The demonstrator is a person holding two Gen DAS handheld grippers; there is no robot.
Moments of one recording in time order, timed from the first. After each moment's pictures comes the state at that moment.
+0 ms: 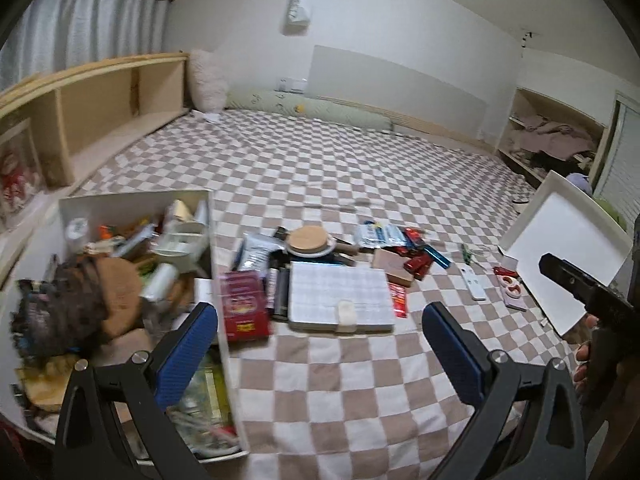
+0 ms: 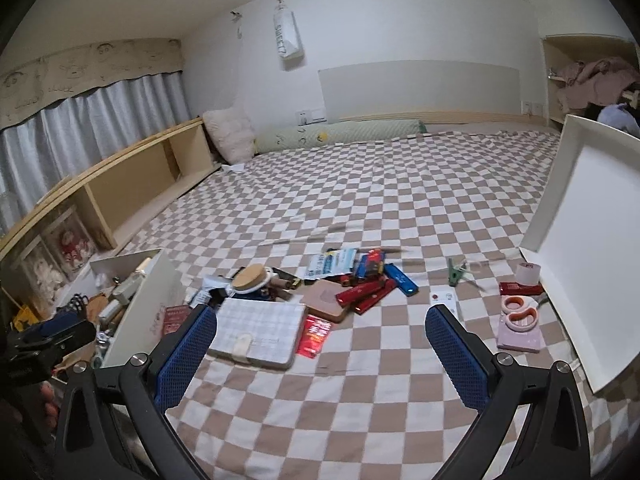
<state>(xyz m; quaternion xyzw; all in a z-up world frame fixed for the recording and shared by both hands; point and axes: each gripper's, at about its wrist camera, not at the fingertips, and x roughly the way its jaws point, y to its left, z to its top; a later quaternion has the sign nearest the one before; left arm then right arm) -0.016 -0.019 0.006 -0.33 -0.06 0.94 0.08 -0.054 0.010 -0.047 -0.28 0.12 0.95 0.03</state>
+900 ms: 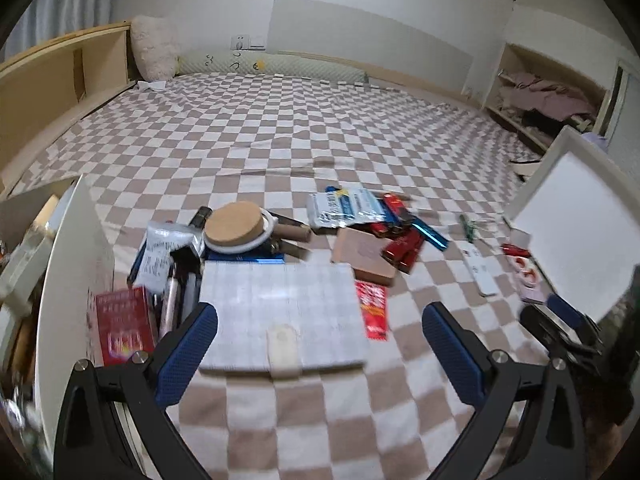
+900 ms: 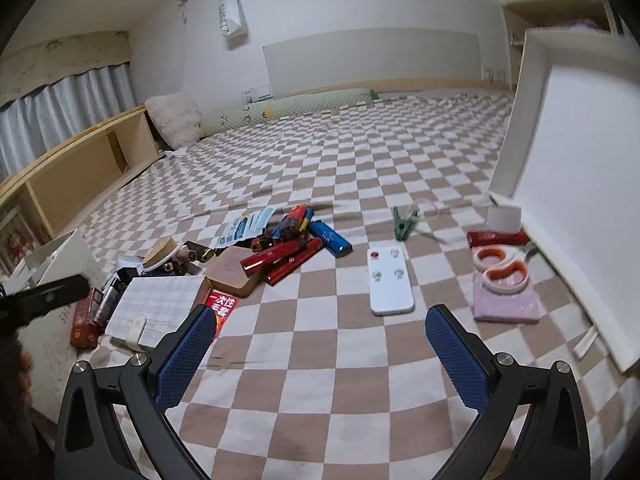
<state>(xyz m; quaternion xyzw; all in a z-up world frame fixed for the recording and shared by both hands) -0.129 0.061 -0.058 -0.39 -0.03 0.91 0.11 -0.084 0.073 -0.150 -0.30 0.14 0.94 0.09</state>
